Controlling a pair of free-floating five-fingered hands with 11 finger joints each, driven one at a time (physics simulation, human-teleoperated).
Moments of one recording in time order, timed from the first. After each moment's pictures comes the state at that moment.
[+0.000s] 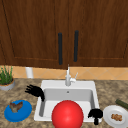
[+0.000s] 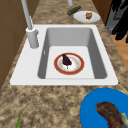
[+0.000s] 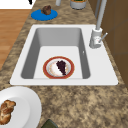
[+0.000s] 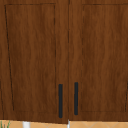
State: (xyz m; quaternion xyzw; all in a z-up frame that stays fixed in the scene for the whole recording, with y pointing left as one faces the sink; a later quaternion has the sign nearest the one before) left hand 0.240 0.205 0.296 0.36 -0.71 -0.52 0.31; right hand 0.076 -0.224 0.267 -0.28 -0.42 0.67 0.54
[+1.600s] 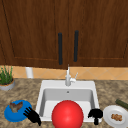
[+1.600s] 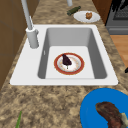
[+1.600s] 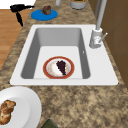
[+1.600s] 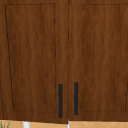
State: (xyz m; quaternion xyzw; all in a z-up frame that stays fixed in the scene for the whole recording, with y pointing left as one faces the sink) left hand 0.122 0.233 0.124 0.31 -0.73 -0.55 0.25; right hand 0.076 -0.224 0.267 -0.28 -0.42 0.67 0.54
